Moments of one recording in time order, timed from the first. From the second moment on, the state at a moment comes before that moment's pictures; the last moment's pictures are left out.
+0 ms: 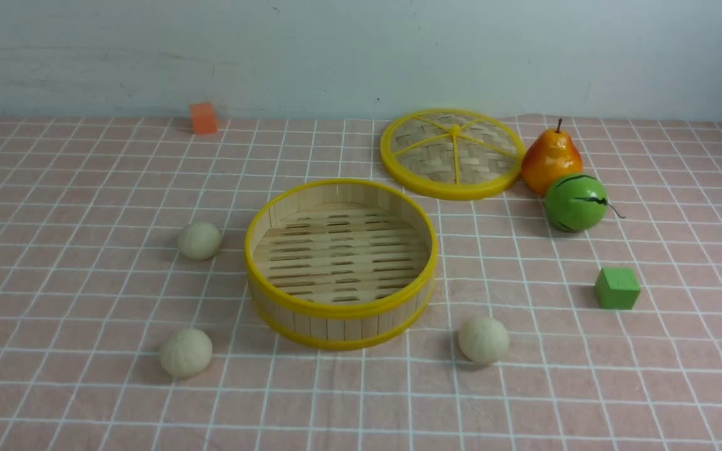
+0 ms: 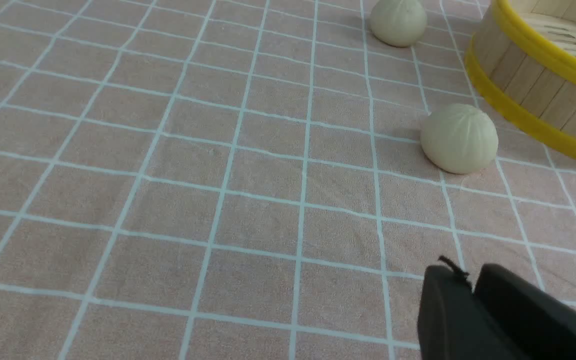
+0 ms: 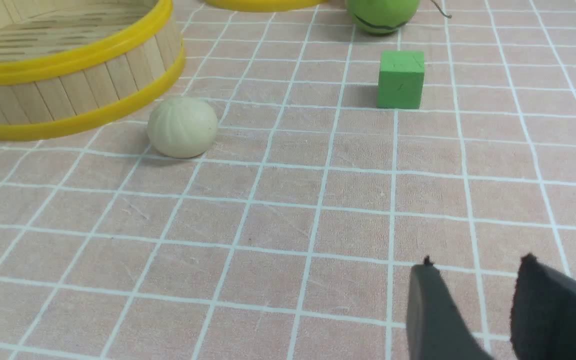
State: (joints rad) right arm 0.14 -0.01 0.01 0.06 0.39 0.07; left arm -0.03 -0.01 0.03 -0.04 0.40 -0.18
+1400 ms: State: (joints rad) right arm 0.14 -0.01 0.02 0.04 0.37 0.07; left arm -0.03 -0.01 0.03 -0.04 0.31 -0.18
